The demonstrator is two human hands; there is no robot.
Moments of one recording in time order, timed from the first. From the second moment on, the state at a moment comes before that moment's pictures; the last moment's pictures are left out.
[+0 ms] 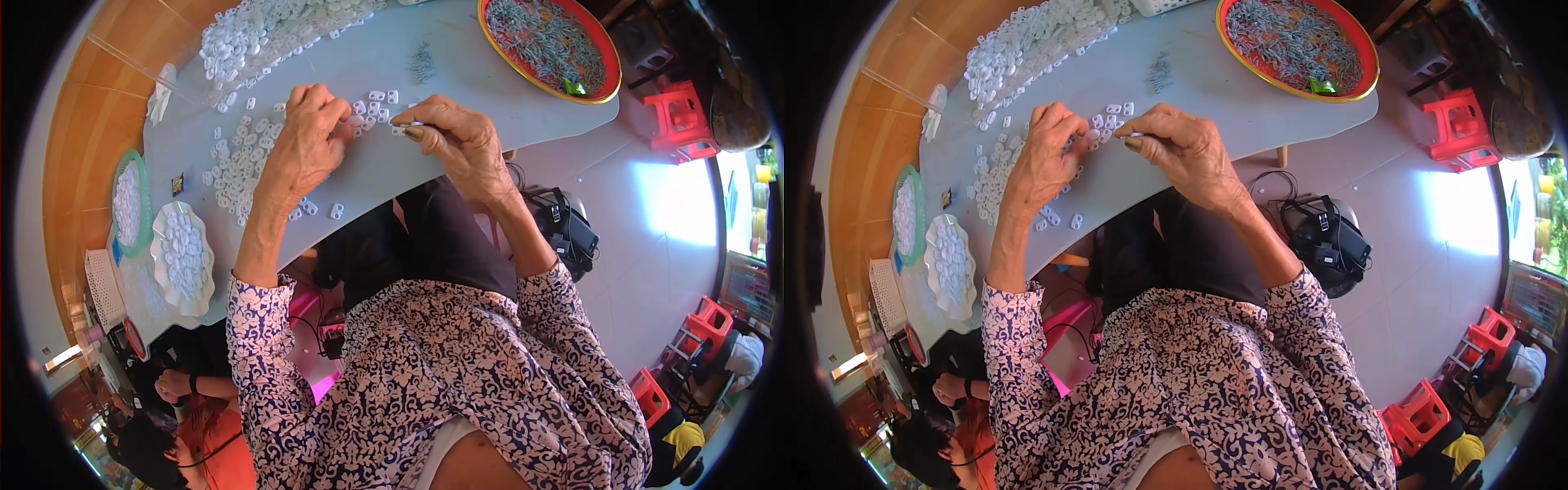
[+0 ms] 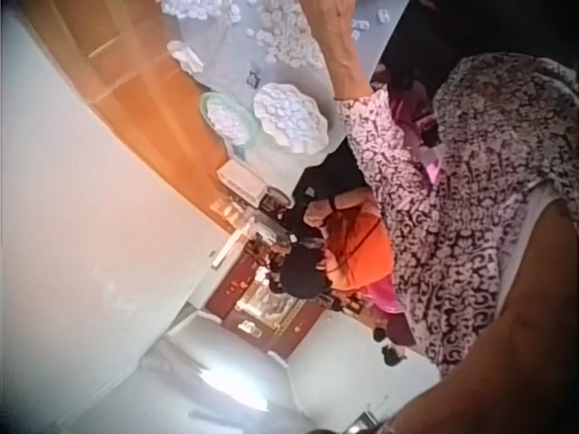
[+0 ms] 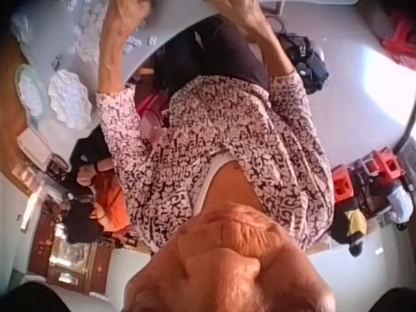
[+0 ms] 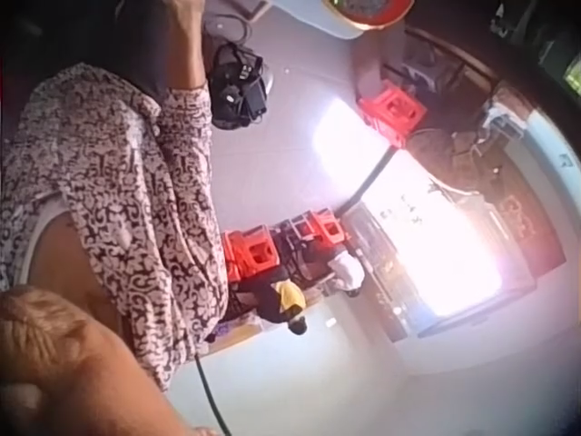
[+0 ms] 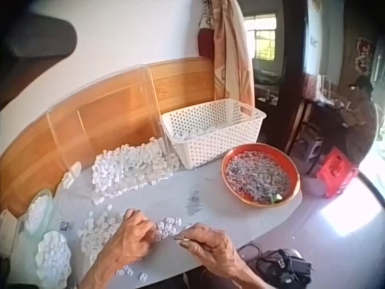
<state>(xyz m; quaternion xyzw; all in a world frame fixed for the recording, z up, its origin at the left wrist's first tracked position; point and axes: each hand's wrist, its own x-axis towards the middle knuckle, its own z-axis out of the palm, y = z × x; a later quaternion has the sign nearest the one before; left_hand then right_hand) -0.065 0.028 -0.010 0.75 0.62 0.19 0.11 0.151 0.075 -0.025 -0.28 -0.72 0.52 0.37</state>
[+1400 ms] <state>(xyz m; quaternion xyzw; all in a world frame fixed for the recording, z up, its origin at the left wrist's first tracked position) 0.010 0.016 -0.001 0.39 0.61 0.51 0.46 0.153 0.076 -0.034 -0.27 -0.59 0.61 0.46</state>
